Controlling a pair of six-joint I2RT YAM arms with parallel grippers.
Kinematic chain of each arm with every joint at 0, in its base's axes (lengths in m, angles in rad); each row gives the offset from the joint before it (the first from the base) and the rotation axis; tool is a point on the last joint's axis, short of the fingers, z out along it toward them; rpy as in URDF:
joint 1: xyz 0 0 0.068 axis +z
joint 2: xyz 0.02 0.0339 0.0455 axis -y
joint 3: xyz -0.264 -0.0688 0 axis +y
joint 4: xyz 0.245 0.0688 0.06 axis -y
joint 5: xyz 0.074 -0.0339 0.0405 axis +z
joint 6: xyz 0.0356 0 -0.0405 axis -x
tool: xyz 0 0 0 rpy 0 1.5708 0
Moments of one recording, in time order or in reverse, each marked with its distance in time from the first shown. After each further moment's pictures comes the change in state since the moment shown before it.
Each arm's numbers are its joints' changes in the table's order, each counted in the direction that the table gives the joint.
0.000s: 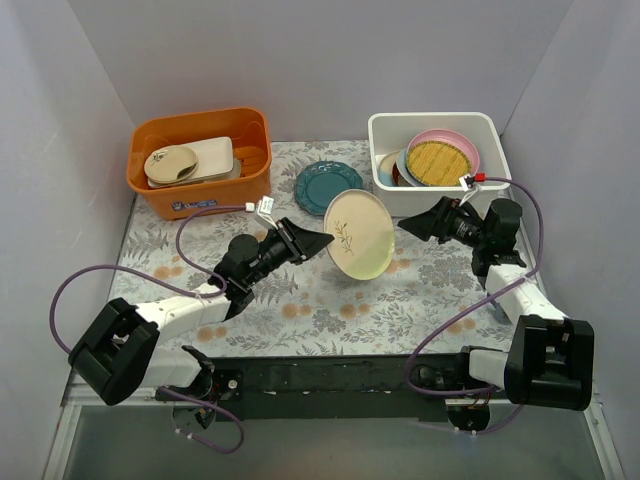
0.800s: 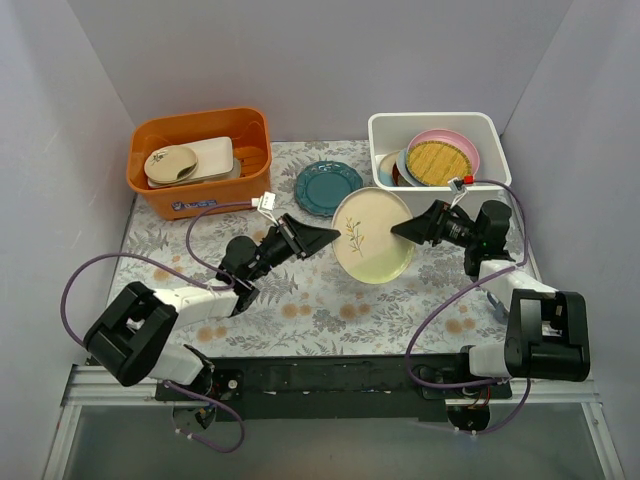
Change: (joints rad) left arm 0.014 -0.118 -0.001 0.320 -0.133 0.137; right arm 0.031 -0.145 0.027 0.200 0.098 -0.081
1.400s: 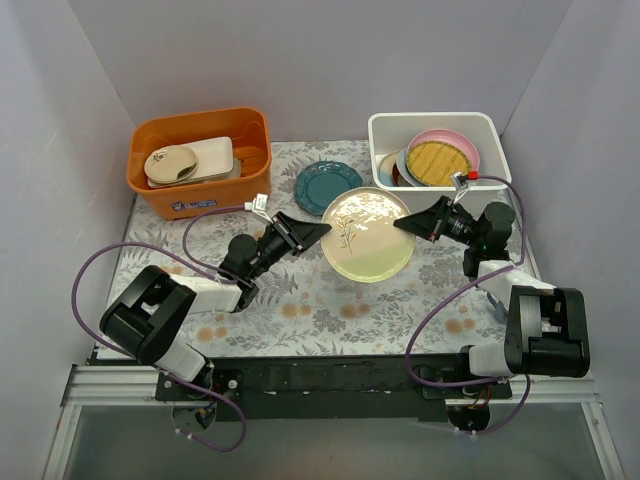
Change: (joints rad) left arm 0.061 -0.142 0.019 0.098 0.051 0.059; right arm 0.012 -0.025 0.019 0.271 0.059 -0.220
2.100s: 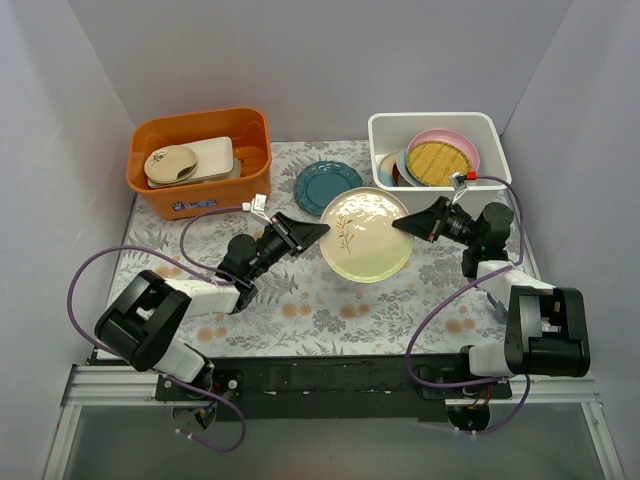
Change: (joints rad) left arm -0.002 0.035 0.006 -0.053 0.027 -0.037; right arm 0.011 -0.001 0.003 0.018 -0.004 -0.010
